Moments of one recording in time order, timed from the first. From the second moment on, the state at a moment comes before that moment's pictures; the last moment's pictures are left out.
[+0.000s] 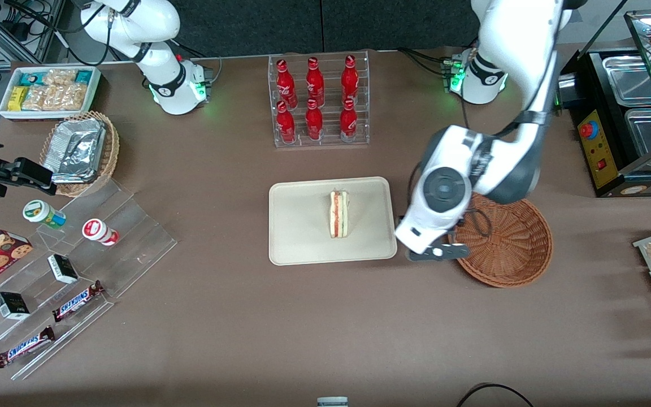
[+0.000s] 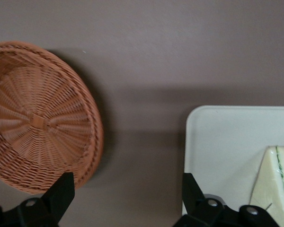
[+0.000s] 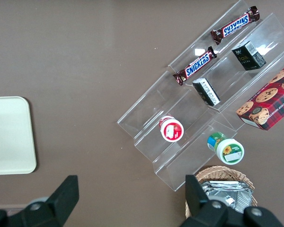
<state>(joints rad) -0.51 0.47 0.09 -1.53 0.03 1.83 -0.48</state>
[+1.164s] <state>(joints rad) -0.05 0.10 -0.04 -1.54 -0.04 1.38 -0.12</state>
